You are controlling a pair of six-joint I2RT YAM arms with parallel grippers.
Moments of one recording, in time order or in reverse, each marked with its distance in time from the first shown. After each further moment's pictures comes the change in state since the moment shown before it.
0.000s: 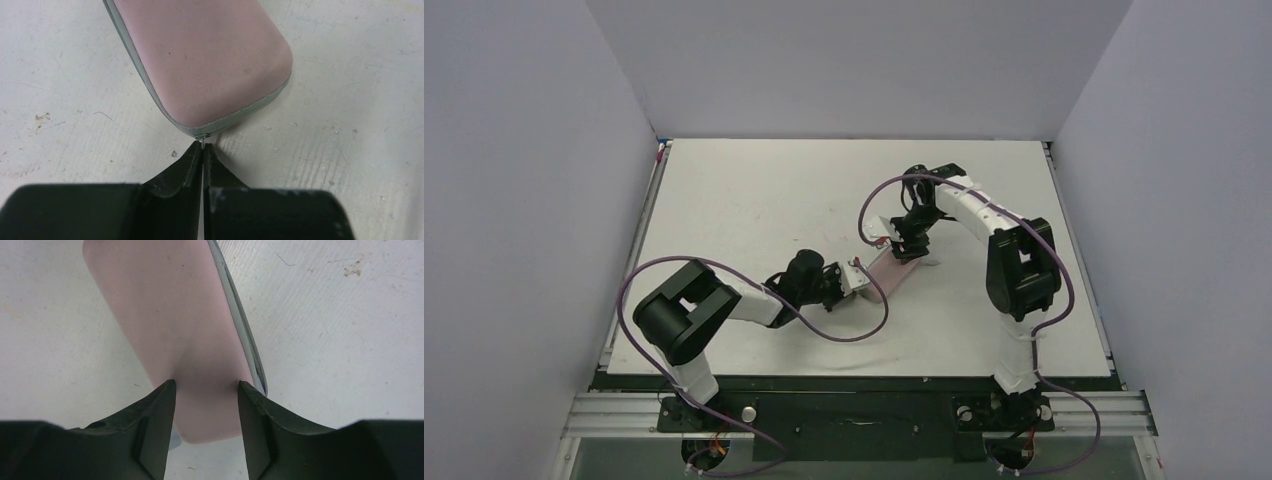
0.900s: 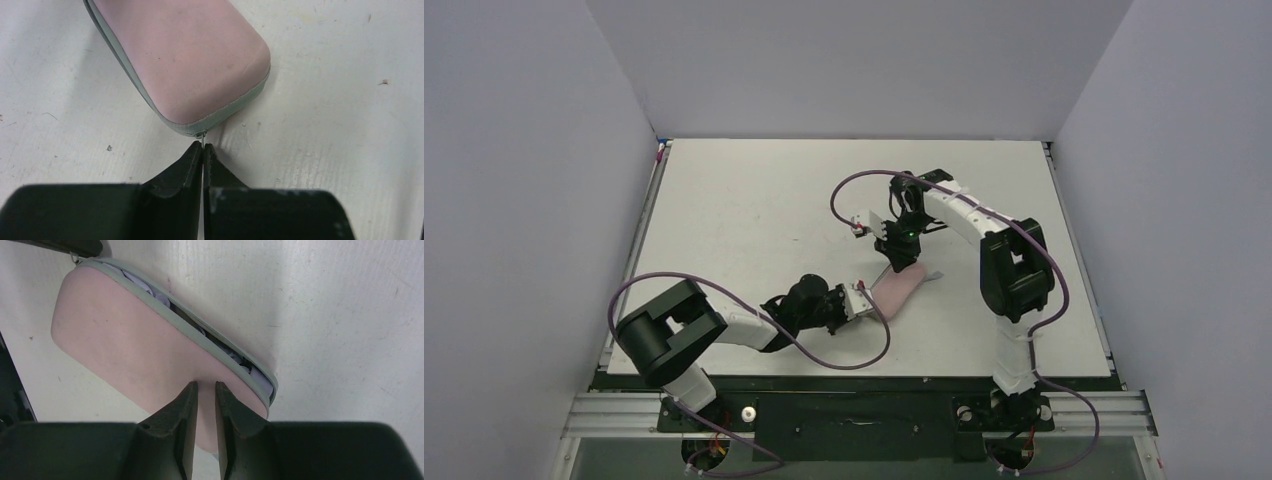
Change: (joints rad) left arm -0.159 -0.134 -0.137 0.048 -0.098 -0.085; right arm 0.058 0.025 0.000 0.000 0.068 0.564
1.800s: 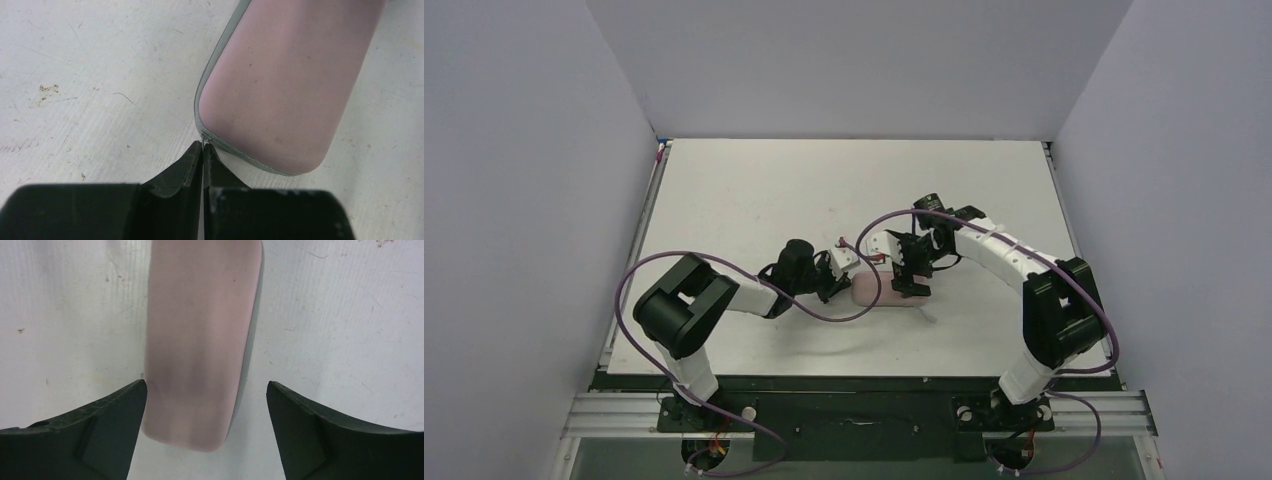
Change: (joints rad) left arm 0.248 0.156 0.160 -0.035 0.170 -0.085; right arm -0.020 -0.390 -0.473 0.330 -0.097 -0.103
